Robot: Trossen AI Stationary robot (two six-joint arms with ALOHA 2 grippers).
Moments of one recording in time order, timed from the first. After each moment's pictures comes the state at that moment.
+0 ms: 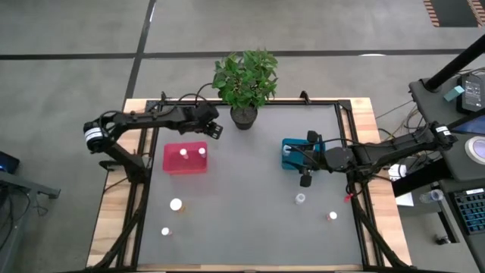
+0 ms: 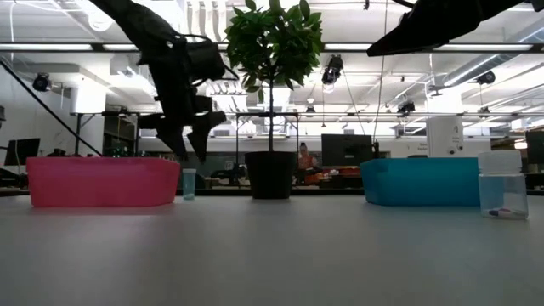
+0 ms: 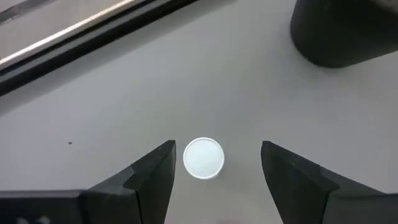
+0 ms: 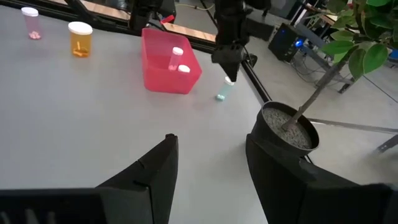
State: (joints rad) left arm 0.48 1.50 0.98 -0.56 -0.35 -0.54; right arm 0.23 0.94 0.61 -0.05 0.47 -0.16
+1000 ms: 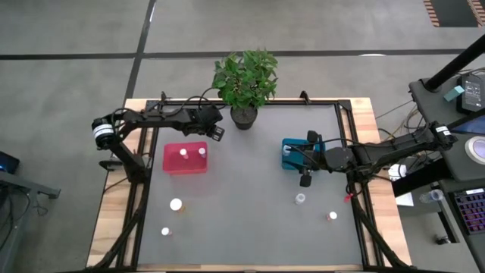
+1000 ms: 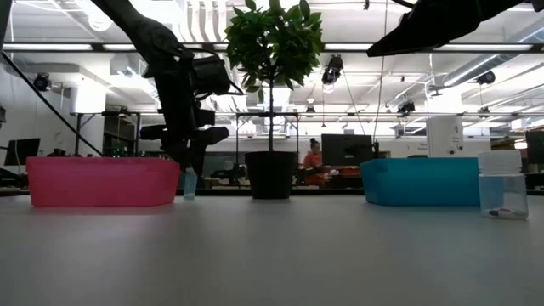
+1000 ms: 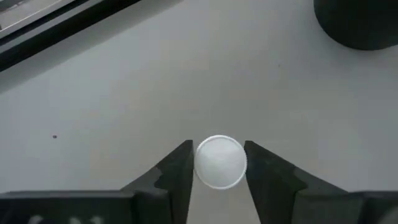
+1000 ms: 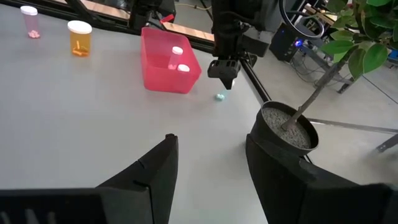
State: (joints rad) left arm 0.48 1.59 0.98 -0.53 -0.36 -0.56; right arm 0.23 0.94 0.61 -0.05 0.47 -0.16
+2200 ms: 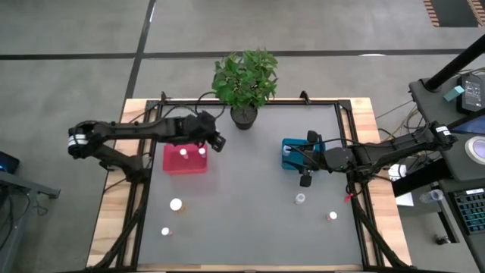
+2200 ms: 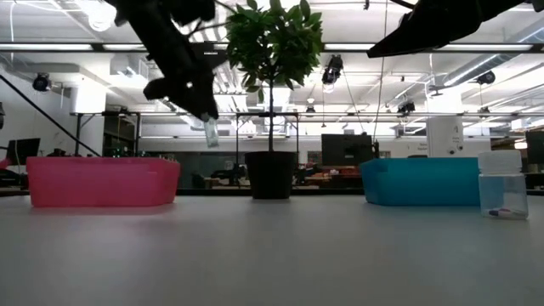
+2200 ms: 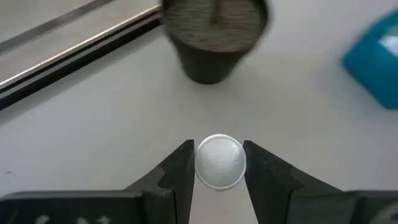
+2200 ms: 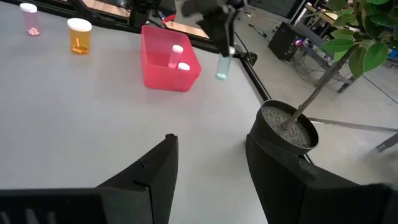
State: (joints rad) left arm 0.23 1.31 0.98 -0.53 -0.37 -0.57; right arm 0.23 0.94 0.61 -0.06 0.47 -0.16
